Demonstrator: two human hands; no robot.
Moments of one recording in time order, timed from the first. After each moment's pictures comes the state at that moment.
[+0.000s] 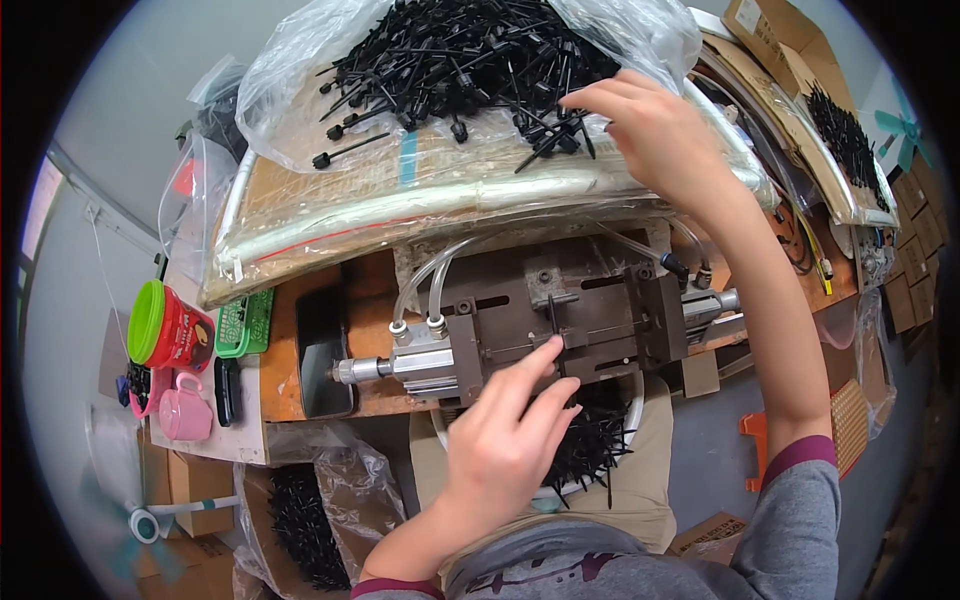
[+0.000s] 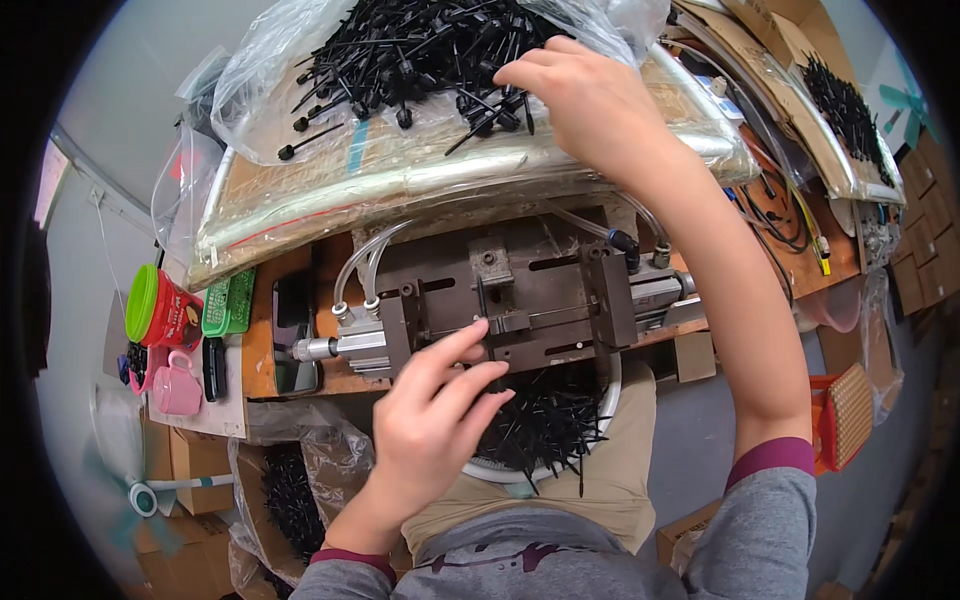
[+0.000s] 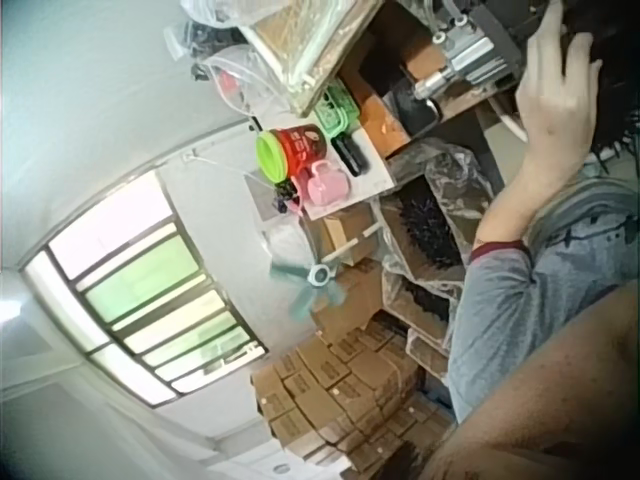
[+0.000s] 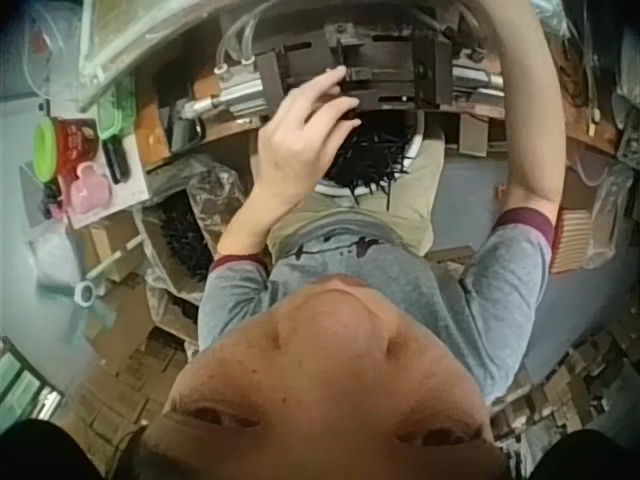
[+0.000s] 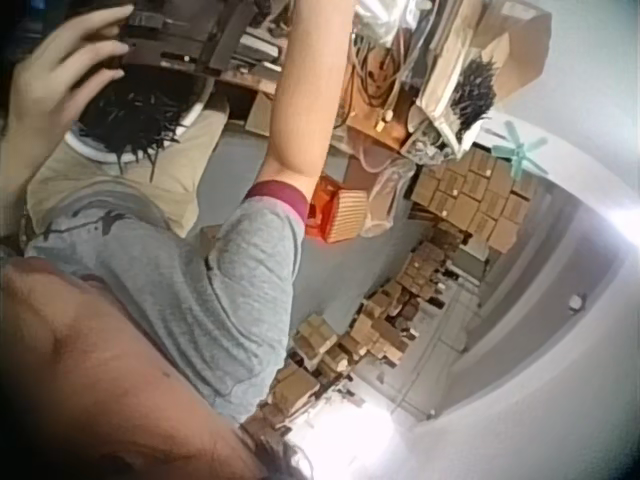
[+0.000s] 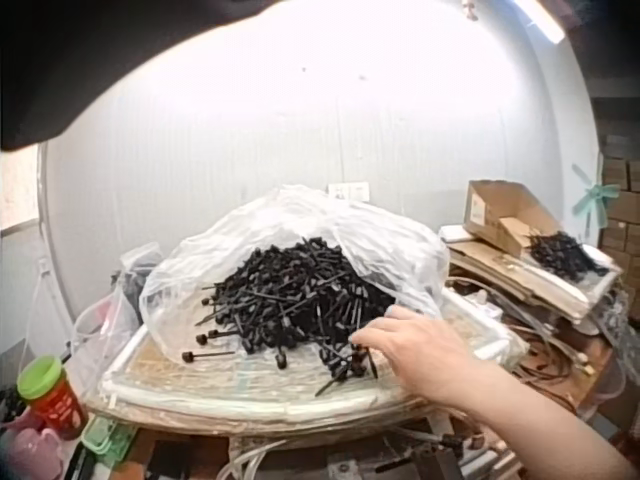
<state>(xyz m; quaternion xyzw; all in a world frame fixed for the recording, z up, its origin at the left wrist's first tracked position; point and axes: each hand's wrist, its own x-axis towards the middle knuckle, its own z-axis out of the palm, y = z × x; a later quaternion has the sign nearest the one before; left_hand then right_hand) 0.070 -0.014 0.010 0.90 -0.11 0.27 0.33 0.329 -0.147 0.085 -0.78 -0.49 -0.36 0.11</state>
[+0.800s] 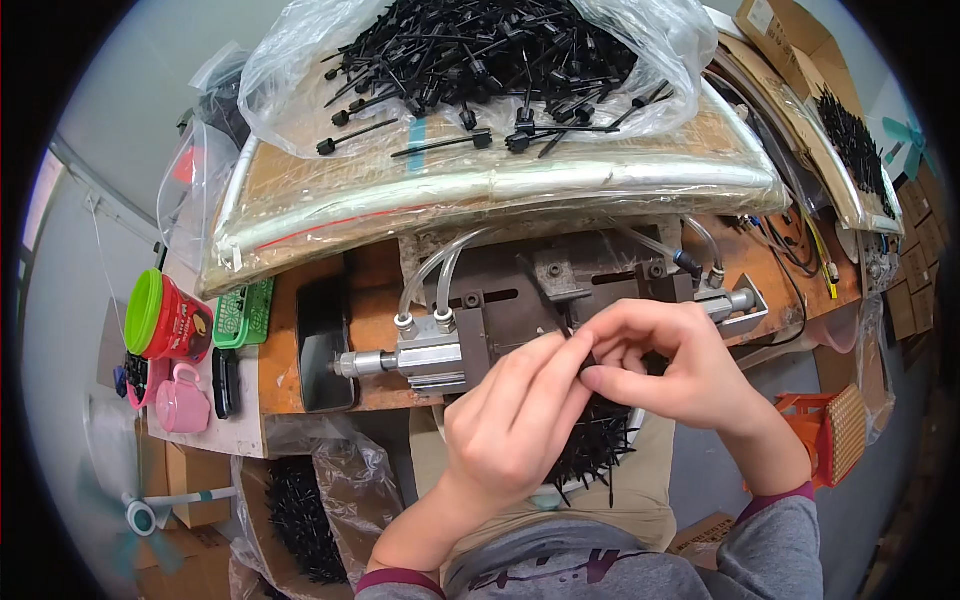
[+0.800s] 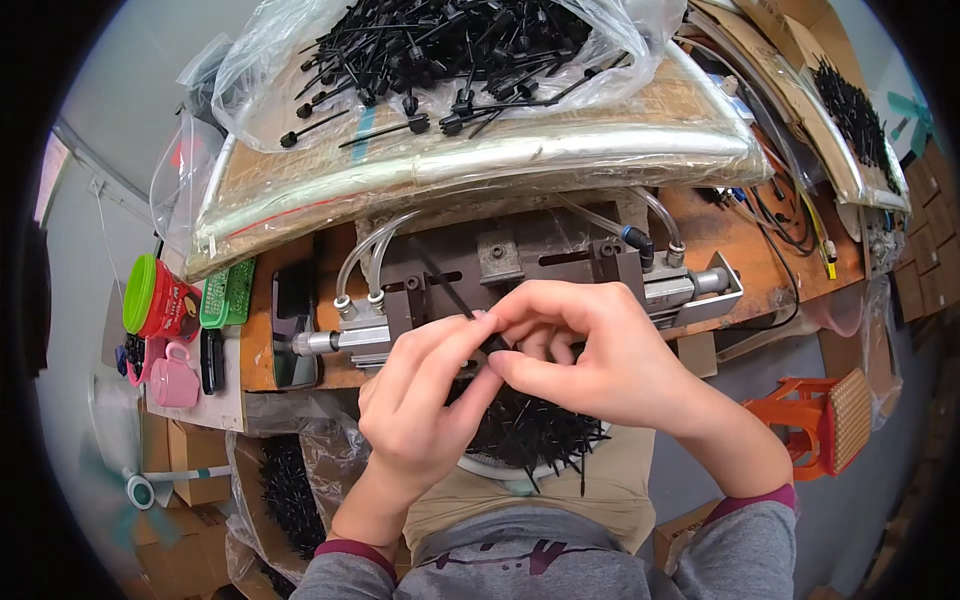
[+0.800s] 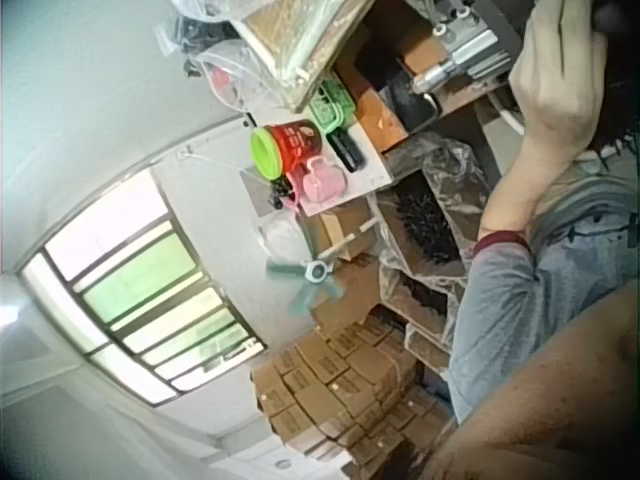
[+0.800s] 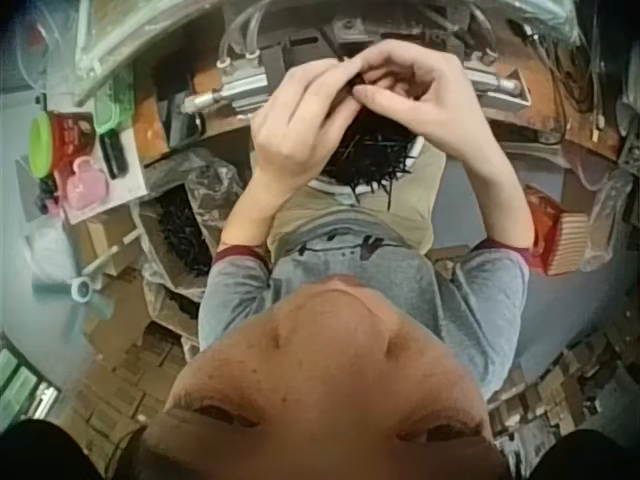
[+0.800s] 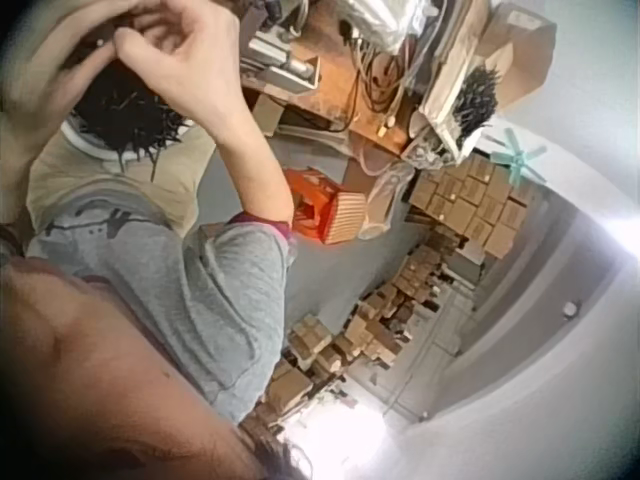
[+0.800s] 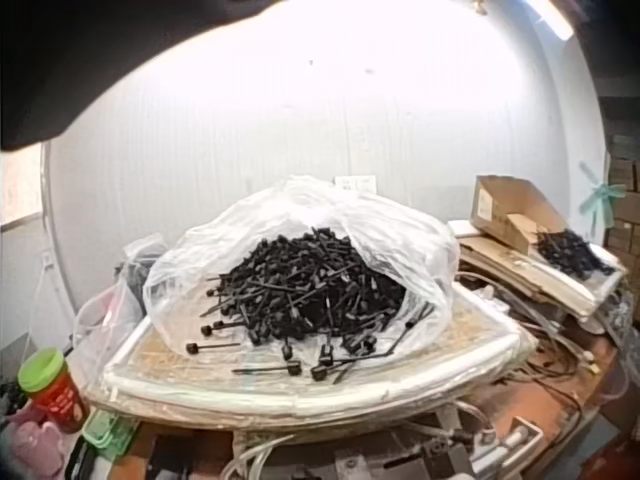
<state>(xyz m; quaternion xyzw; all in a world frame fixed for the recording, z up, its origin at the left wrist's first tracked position) 0.087 -0.010 0.013 0.86 -0.11 0.39 0.30 0.180 -0.177 0.052 -0.72 -0.32 0.25 0.56</state>
